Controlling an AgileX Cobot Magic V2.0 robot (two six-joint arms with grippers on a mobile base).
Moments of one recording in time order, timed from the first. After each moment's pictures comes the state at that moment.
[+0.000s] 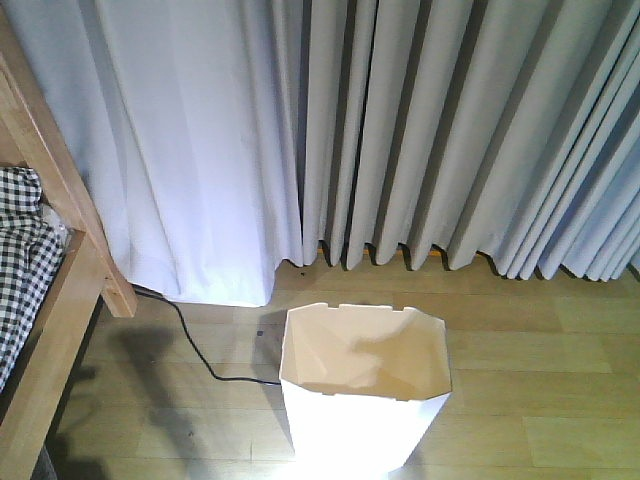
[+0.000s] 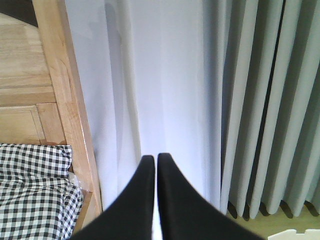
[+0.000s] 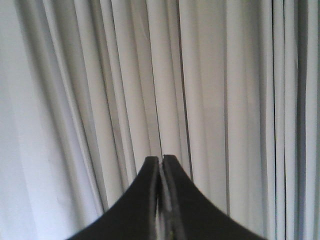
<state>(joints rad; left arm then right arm) 0.00 -0.01 0.03 0.02 0.20 0.00 0.07 0.17 -0.14 1.58 -0.06 -1.48</state>
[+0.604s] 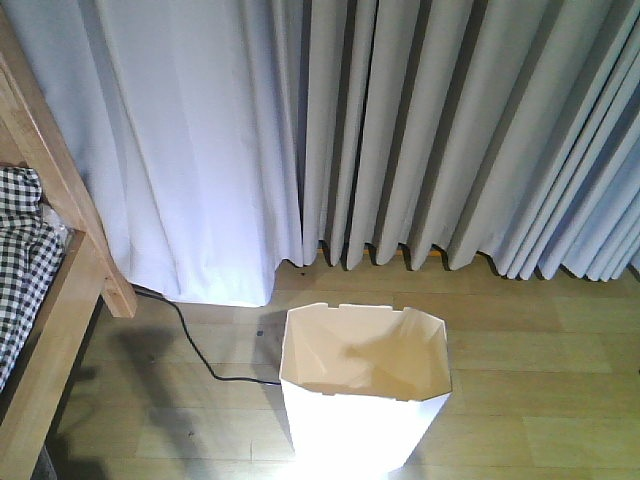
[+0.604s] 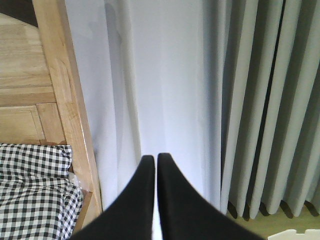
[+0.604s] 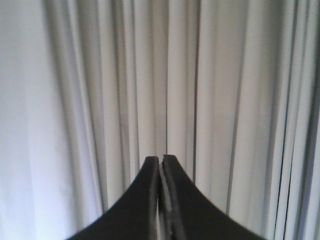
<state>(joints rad) 0.00 -0.01 0.03 0.02 0.20 0.00 0.07 0.17 -0.12 0.26 0.00 -0.28</state>
